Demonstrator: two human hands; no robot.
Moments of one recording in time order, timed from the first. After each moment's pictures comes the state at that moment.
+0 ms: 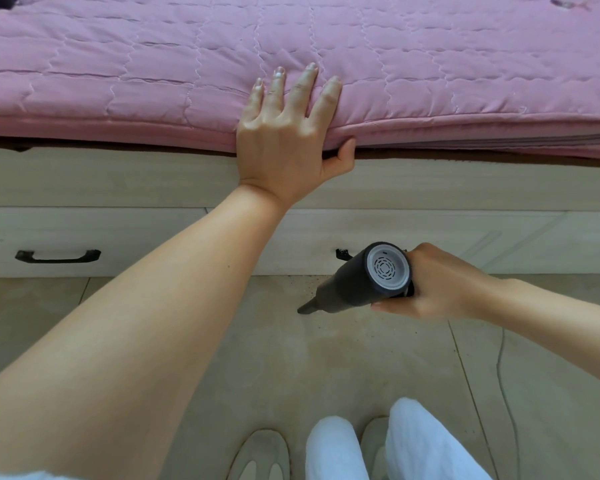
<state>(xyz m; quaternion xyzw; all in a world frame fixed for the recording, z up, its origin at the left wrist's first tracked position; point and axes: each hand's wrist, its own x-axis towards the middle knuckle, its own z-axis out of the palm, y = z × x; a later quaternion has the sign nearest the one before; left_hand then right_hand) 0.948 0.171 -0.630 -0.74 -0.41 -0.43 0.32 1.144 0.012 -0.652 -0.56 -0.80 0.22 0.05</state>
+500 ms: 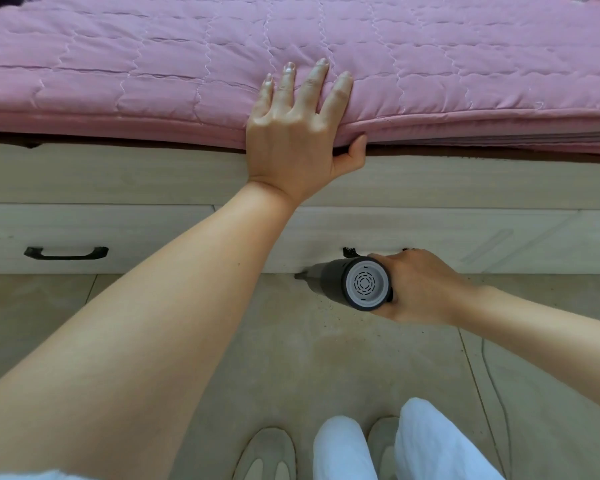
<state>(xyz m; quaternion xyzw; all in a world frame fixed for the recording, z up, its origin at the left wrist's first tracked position) 0.948 0.172 -0.630 -0.74 -0.40 -0.43 0.32 1.125 0.018 -0.682 -0.54 -0.84 0.09 0.05</state>
